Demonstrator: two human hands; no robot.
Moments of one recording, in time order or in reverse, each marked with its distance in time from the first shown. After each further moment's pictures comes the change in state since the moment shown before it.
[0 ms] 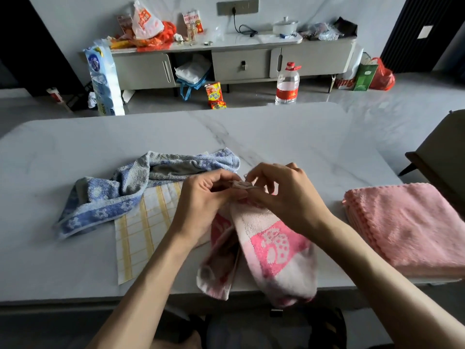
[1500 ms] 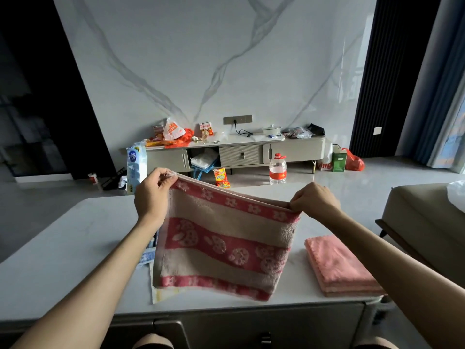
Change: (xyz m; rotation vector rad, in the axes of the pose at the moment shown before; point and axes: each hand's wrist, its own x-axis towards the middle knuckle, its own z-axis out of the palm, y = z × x) left_hand -0.021 0.166 -0.095 0.595 0.624 0.270; right_hand -0.028 -0.068 -0.174 -0.348 0.095 0.520
